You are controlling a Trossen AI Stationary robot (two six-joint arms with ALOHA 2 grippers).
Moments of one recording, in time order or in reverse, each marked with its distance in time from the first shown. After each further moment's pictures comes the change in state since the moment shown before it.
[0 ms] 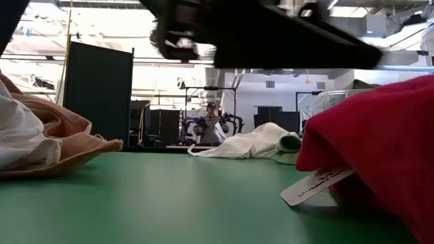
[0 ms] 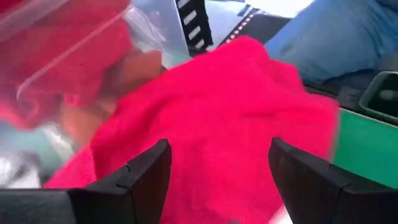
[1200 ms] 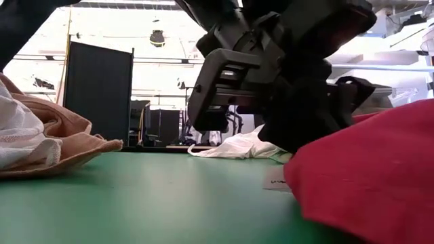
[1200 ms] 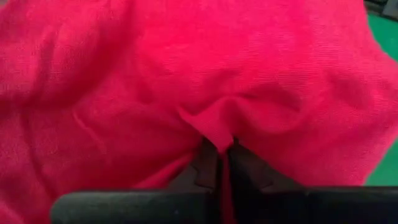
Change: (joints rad) left arm 0.047 0.262 0.373 -0.507 0.016 0.113; right arm -0.088 -0.279 0.000 0.044 0.057 -0.239
